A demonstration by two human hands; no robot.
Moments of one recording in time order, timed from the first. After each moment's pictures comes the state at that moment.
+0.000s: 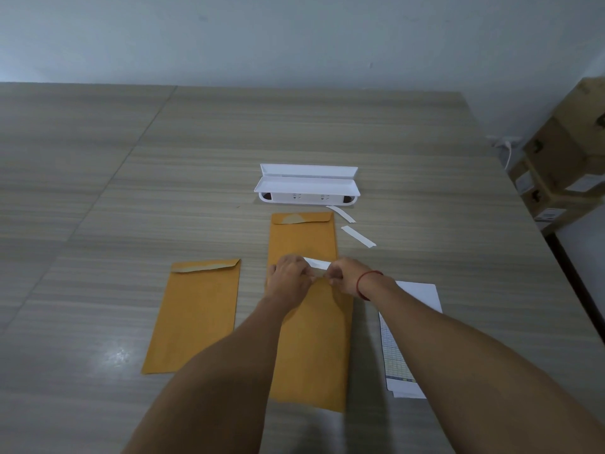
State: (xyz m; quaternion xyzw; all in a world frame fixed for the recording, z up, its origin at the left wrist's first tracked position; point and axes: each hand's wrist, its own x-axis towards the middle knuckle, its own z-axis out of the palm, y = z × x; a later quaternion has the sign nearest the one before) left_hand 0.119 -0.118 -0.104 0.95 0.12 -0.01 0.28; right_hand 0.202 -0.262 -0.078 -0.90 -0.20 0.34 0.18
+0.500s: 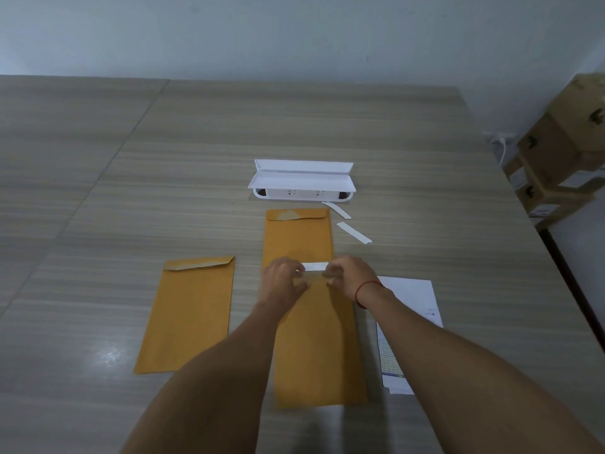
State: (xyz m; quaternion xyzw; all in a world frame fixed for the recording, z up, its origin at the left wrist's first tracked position) left_hand 0.115 -0.118 -0.112 0.96 0.13 0.00 0.24; right_hand 0.191 -0.275 -0.090 -0.93 -0.18 0.23 0.23
